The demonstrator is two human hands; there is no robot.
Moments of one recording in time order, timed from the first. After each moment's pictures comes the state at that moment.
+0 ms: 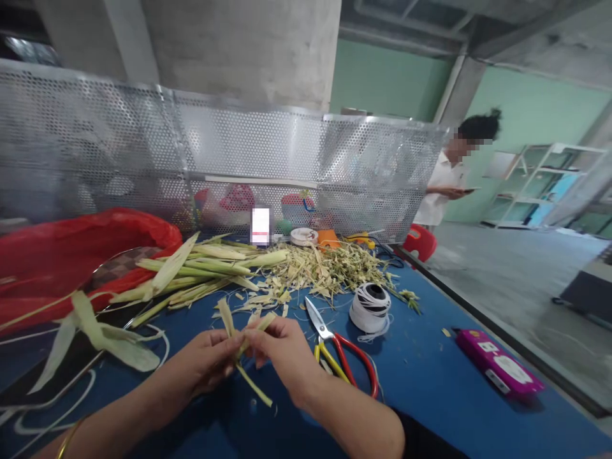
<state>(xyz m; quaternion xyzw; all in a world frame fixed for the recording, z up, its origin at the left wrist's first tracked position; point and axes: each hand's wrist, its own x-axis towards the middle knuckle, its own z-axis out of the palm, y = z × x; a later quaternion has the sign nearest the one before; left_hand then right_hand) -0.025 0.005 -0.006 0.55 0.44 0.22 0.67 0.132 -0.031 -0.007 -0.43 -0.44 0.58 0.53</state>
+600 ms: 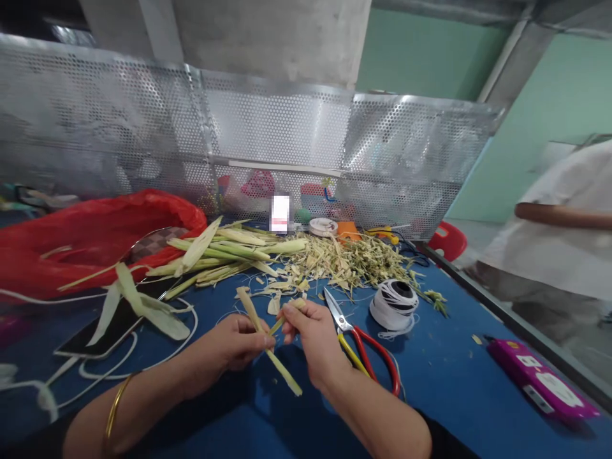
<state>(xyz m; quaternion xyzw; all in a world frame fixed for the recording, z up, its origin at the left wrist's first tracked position) -0.024 -0.004 -0.001 0.55 0.39 0.21 0.71 0.135 -0.030 -0.011 -0.46 -0.40 0.54 0.58</state>
